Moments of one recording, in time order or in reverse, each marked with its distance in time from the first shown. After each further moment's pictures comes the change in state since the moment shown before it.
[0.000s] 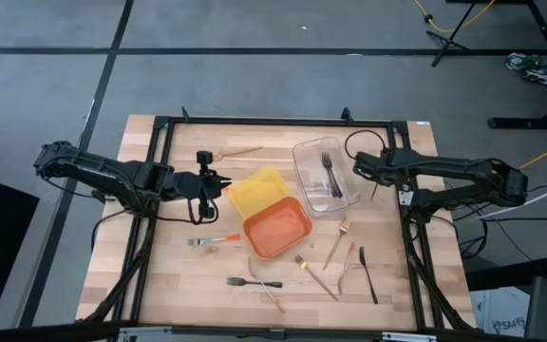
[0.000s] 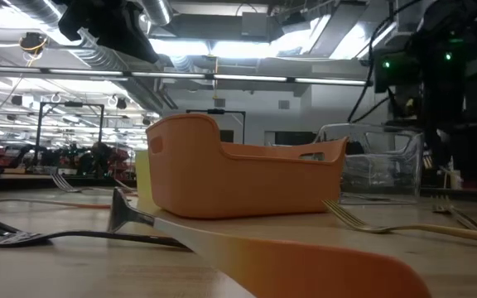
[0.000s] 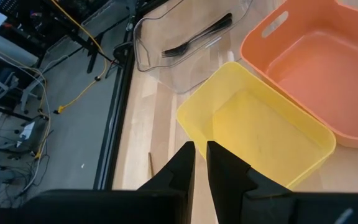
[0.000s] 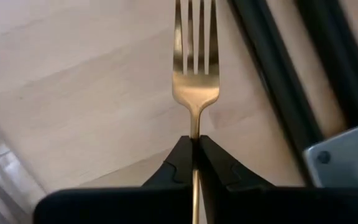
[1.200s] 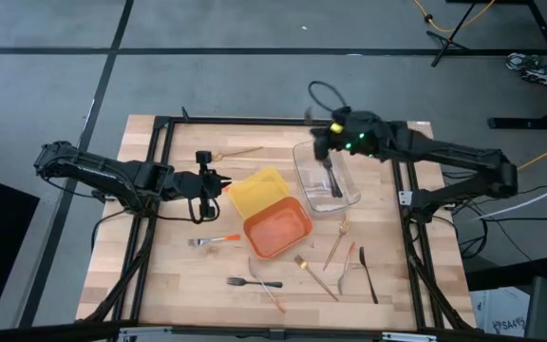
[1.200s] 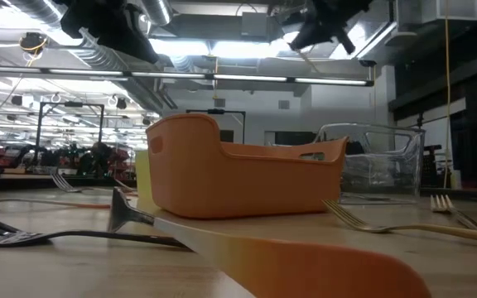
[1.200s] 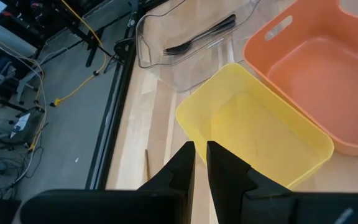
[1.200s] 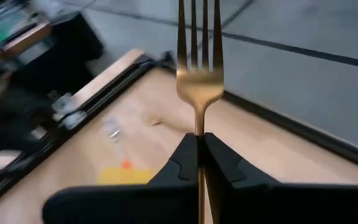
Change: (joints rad) left arm 0.004 0.000 0.000 -0.001 -0.001 -0.052; right arm 0.150 0.112 0.546 0.646 -0.087 -1.042
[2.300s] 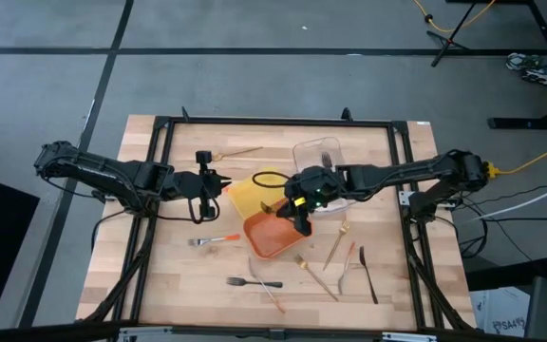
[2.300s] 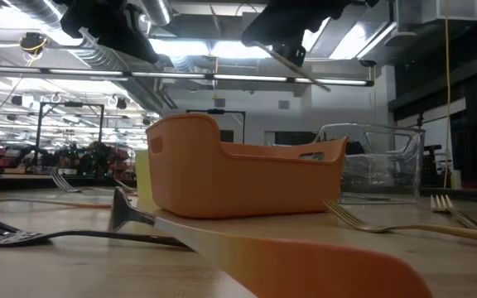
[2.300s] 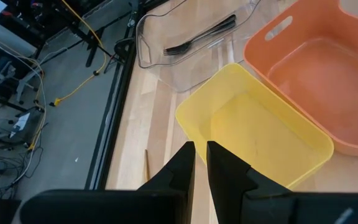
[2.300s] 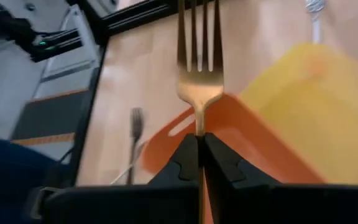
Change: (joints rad) left arm 0.000 0.000 0.000 0.000 0.000 -0.002; right arm 0.309 0.308 0.000 0.166 -0.486 -0.194
